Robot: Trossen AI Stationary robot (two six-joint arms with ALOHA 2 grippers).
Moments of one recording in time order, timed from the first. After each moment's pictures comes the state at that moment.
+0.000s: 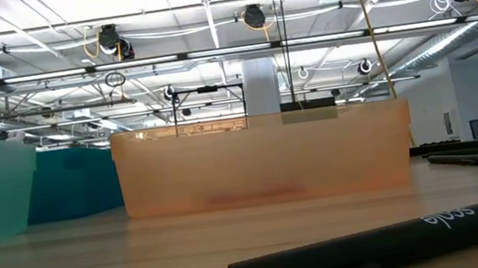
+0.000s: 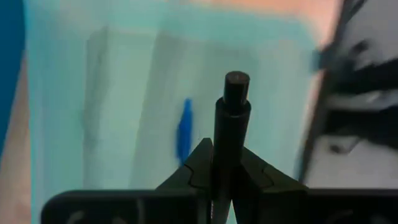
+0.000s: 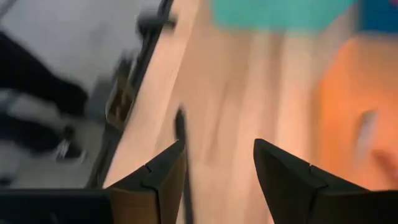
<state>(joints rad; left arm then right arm) -0.84 1.45 1.04 -0.86 -0.05 -1.07 0.62 1.73 1.26 -0.35 0.23 0.34</state>
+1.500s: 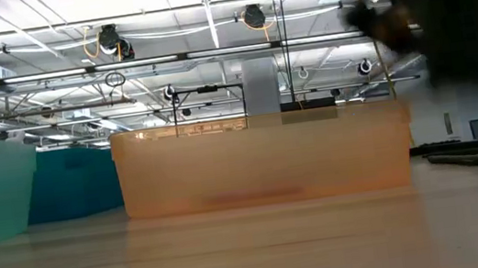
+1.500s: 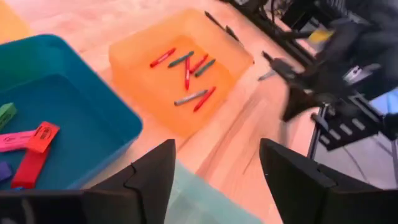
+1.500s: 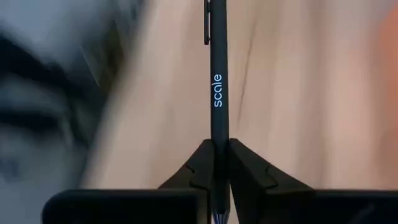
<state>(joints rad) -1.06 1.25 1.04 -1.04 -0.94 -1.75 0.66 1.88 1.19 -0.26 0.20 0.45</state>
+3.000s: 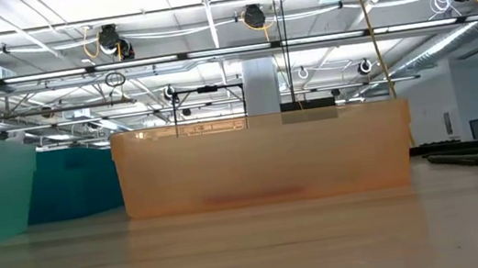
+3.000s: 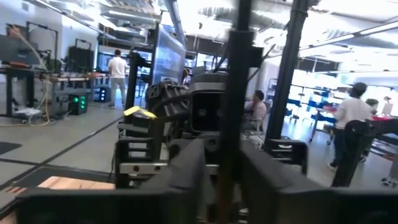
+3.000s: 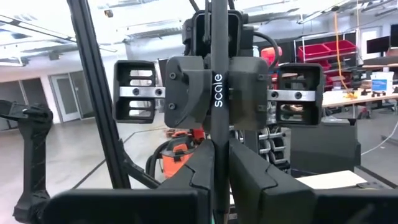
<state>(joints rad) -0.38 1.26 1.04 0.47 -0.32 -0.09 0.37 1.57 1.20 0.58 0.39 0.10</state>
